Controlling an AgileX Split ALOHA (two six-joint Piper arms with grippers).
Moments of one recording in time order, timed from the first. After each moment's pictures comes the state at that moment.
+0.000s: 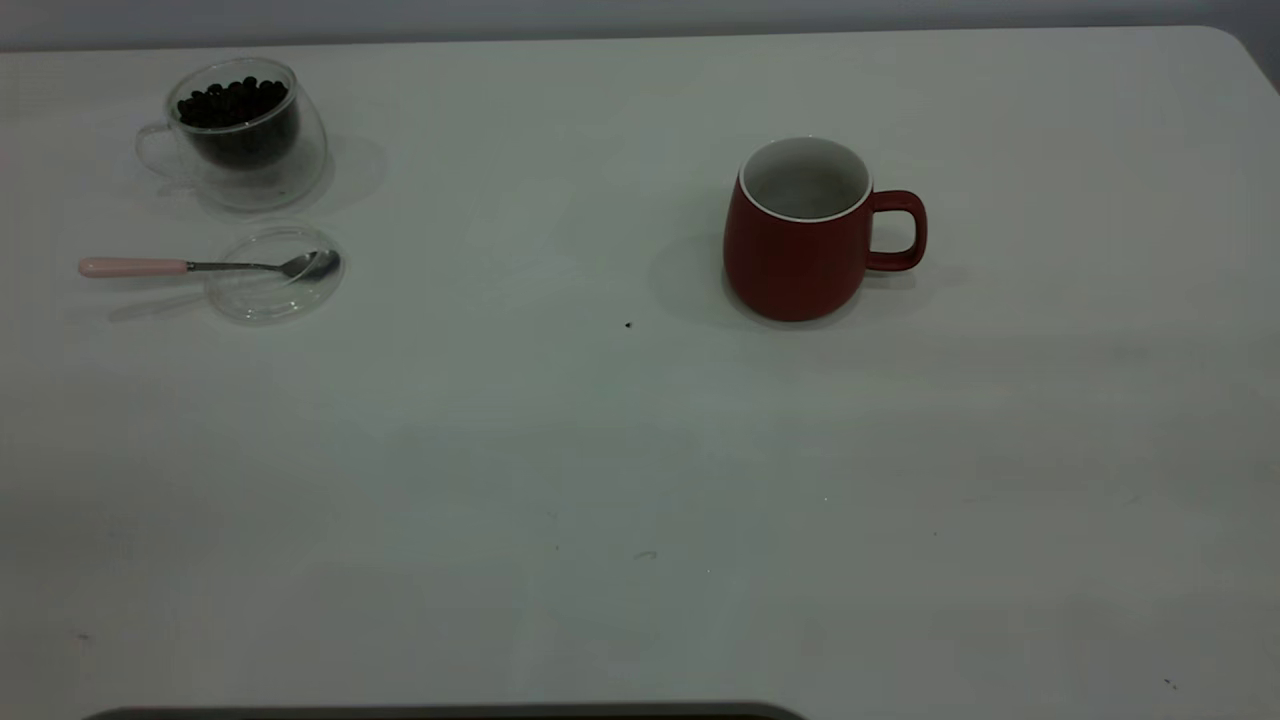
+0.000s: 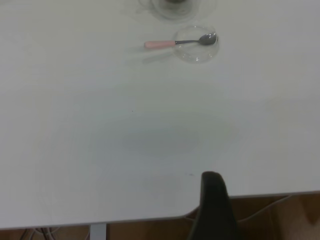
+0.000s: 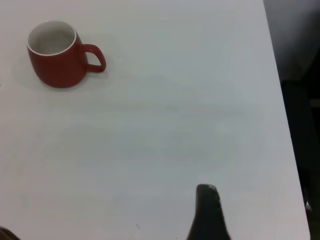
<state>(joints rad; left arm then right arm) 0.02 -0.02 -0.49 -0.06 1.14 0.06 -0.02 0.03 -0.47 0.03 1.12 -0.07</state>
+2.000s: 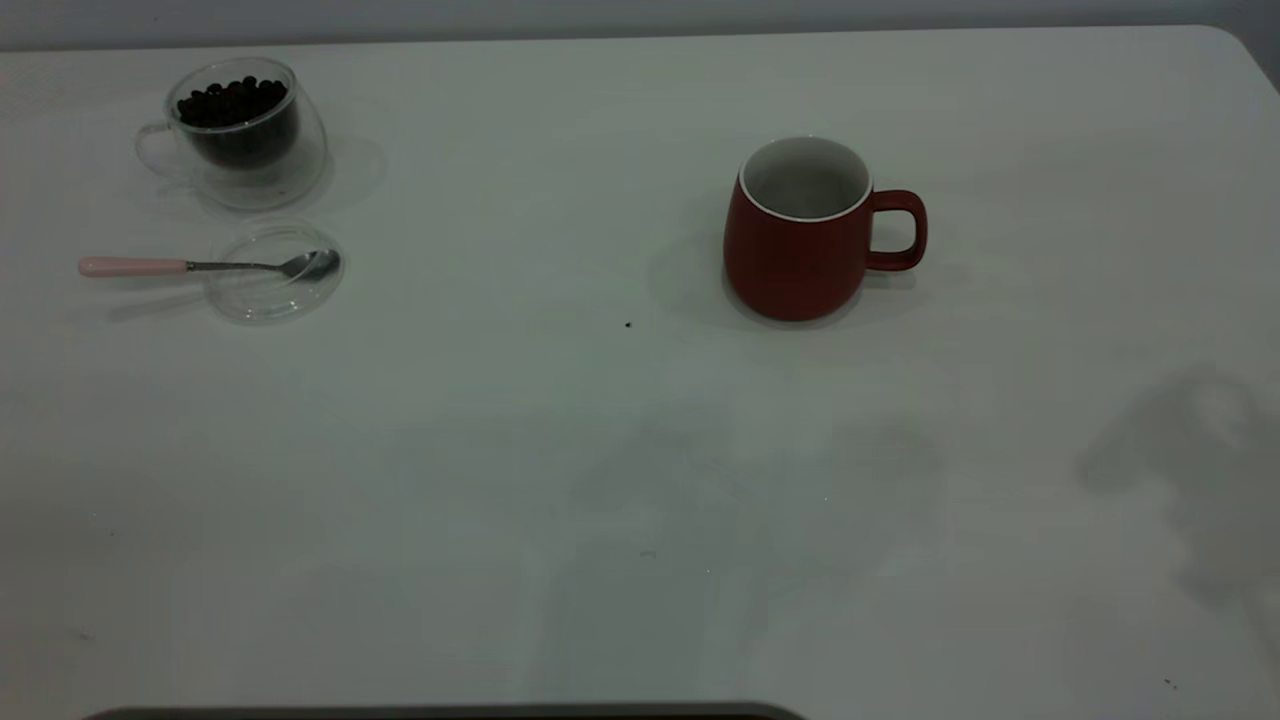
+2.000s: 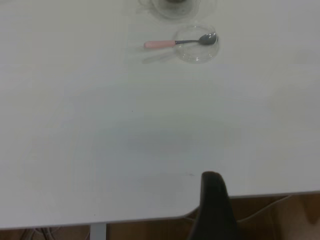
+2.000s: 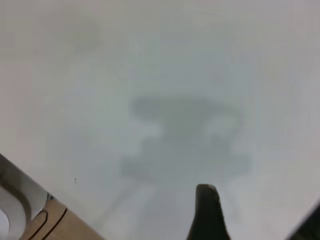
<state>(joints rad) 0.02 -0.02 -0.49 -0.06 1.14 0.06 -0.02 1.42 -0.83 0.20 0.70 -0.92</state>
